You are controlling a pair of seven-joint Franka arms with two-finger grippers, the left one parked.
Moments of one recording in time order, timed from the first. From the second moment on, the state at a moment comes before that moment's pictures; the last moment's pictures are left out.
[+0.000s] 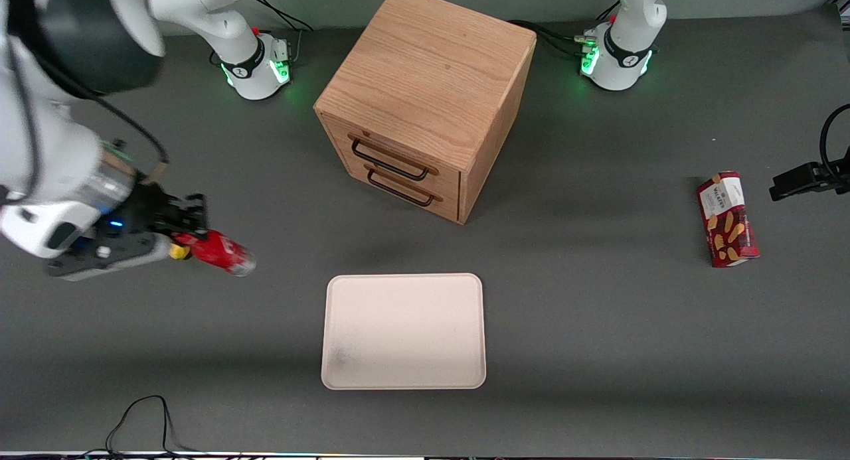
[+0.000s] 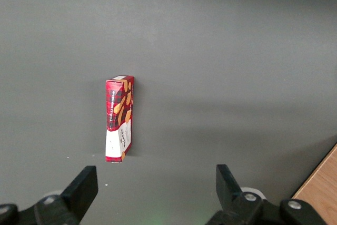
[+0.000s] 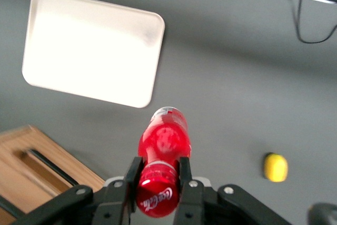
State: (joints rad) arm 0.41 0.48 -0.16 -0.97 0.08 1.48 0.12
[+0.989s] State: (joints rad) arm 0.50 0.74 -0.16 -0.85 0.08 1.71 0.32
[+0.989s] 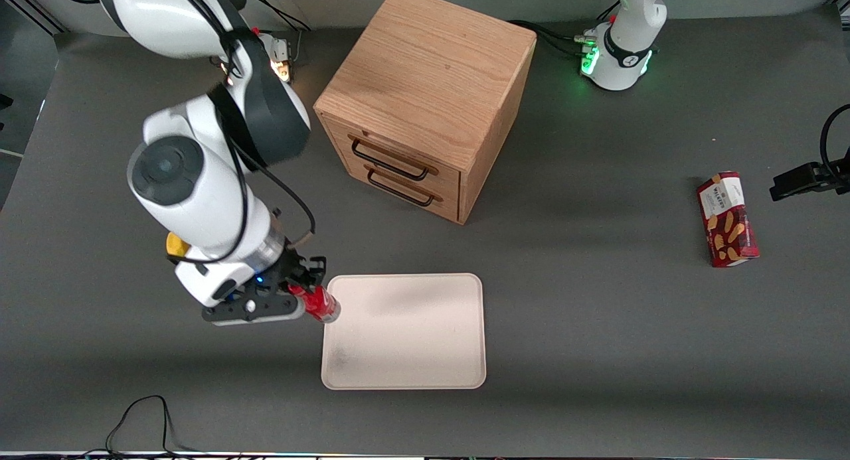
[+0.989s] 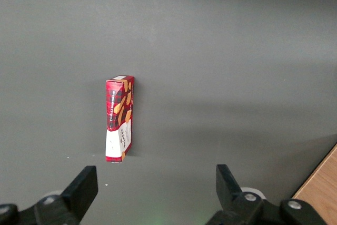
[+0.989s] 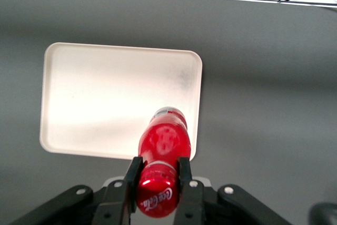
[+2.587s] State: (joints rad) arm 0.48 0.97 -0.16 -0.92 0.08 2.07 0.30
